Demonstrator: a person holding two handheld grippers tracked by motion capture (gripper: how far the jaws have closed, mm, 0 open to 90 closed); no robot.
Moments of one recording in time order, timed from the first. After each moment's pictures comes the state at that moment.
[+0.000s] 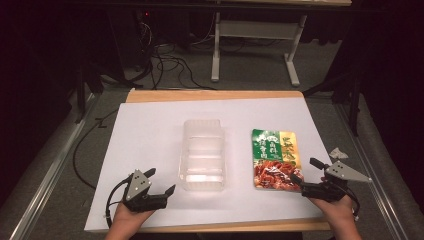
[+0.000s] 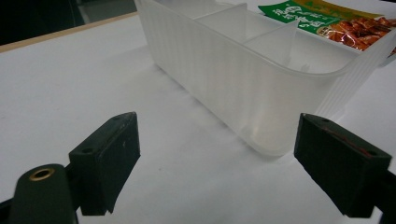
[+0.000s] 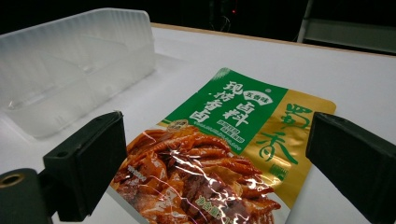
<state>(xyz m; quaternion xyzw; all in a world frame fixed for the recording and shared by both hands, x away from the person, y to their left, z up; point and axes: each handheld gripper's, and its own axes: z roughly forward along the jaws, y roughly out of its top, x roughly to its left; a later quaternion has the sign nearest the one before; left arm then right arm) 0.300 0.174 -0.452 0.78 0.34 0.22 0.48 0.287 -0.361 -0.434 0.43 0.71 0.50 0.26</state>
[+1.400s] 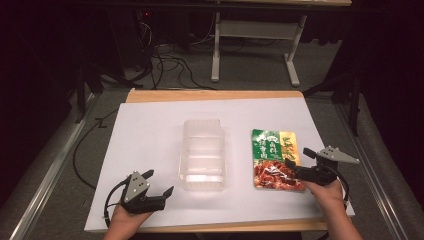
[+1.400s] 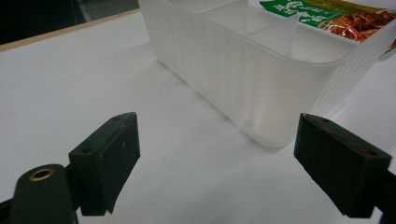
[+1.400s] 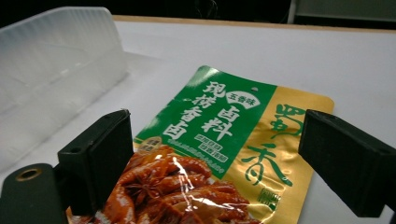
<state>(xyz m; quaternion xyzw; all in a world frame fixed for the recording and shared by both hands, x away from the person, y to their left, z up) 0.298 0.178 -0.452 0.78 0.34 0.22 0.47 0.334 -0.358 -0.437 0.48 0.70 0.48 0.24</state>
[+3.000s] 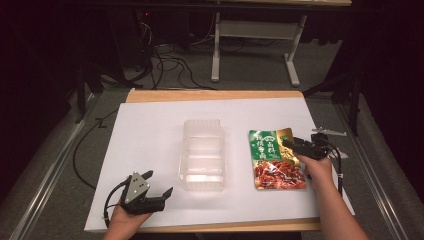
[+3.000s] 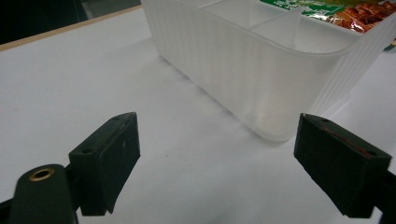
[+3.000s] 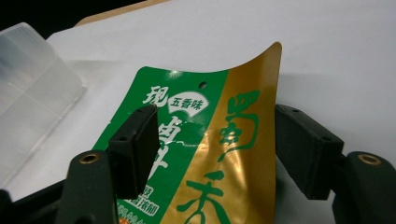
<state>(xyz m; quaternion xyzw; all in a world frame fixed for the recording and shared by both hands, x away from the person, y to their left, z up) 0.296 0.178 -0.453 0.79 0.34 0.23 0.46 0.426 -0.390 -0.473 0.56 0.67 0.48 0.11</state>
